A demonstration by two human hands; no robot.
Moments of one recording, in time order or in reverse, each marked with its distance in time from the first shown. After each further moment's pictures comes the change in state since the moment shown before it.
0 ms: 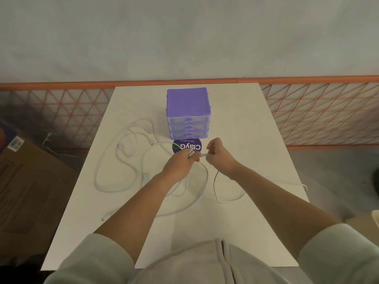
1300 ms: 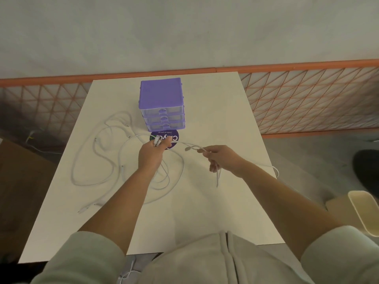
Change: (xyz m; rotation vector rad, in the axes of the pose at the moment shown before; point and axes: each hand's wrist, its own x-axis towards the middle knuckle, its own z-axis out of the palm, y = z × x) left_hand -0.013 0.019 0.021 -0.308 0.353 -0.191; right_hand -0.040 0.047 -0.075 0.067 -0.072 0.169
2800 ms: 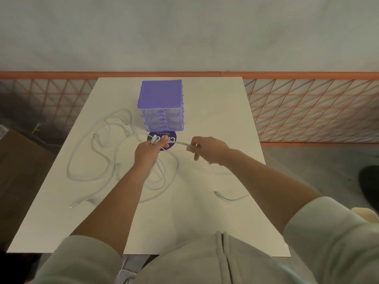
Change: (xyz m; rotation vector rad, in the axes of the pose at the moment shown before) left_hand -0.004 0.011 0.011 -0.065 0.016 -0.065; right_hand 0.040 -0.025 -0.011 -0.815 -0.061 -0.200
